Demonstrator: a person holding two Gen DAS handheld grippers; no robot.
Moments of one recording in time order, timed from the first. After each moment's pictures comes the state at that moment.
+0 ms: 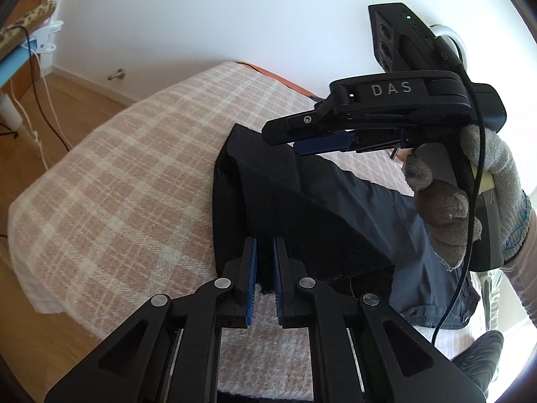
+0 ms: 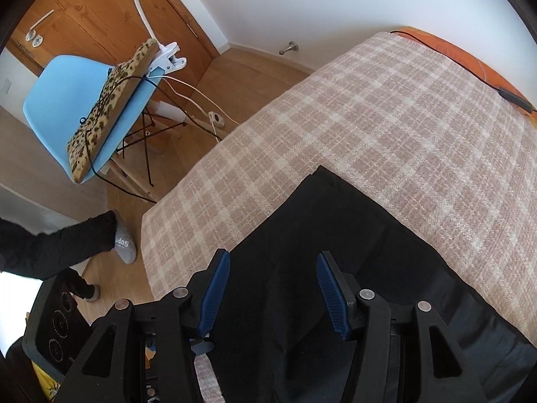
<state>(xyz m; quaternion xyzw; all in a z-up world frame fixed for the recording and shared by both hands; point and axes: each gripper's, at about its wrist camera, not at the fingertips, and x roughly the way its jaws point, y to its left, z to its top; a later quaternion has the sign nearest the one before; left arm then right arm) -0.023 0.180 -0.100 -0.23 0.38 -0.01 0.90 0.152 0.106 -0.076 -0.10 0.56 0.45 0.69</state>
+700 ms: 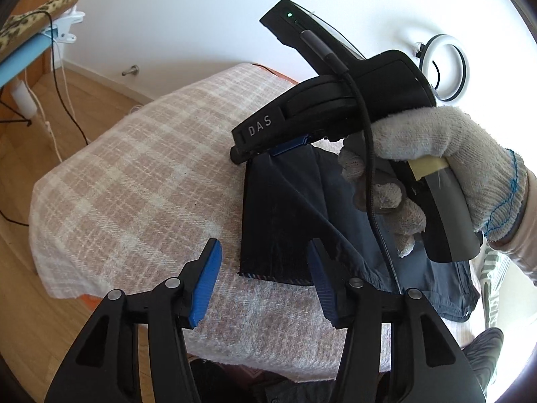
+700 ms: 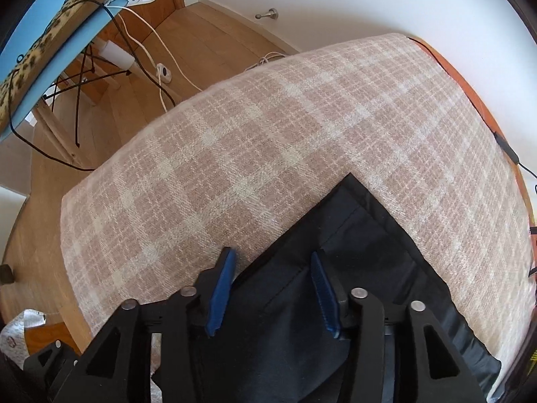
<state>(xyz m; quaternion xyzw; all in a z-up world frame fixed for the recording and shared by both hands) -0.047 0.193 -0.109 -0.25 0.38 -0.01 0.89 0.121 0.194 -0.115 -0.28 0.54 0.33 0.72</state>
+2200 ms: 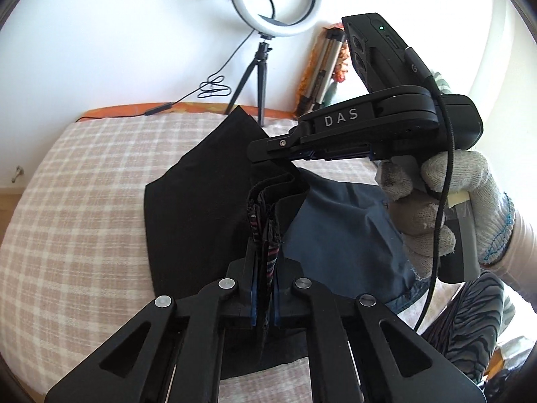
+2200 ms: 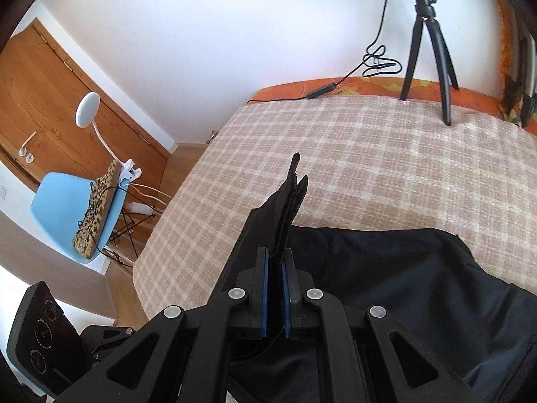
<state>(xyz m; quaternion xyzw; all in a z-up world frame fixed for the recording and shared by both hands) 0.034 -0.026 -0.019 -0.06 0.38 -0.20 0.90 0.163 -0.171 -0.022 0.08 0.48 0.35 0.80</state>
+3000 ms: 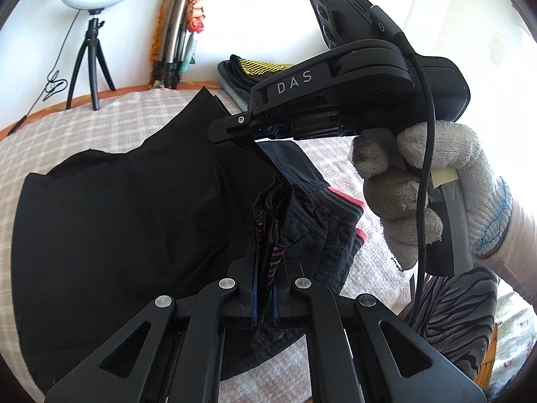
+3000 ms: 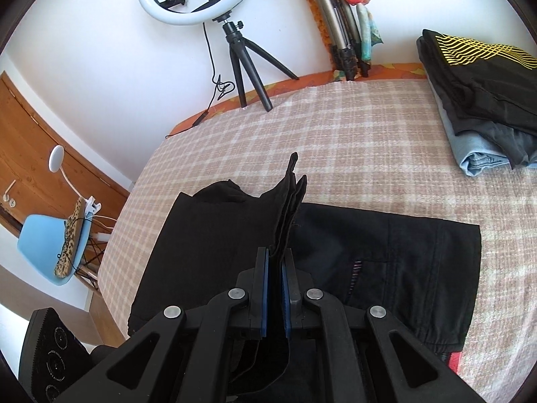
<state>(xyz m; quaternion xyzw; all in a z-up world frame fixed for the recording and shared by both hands) 0.027 -0.252 -0.053 -0.01 0.39 -0.34 0.86 0.134 -0.417 -0.059 0.15 0.47 0.24 0.84</state>
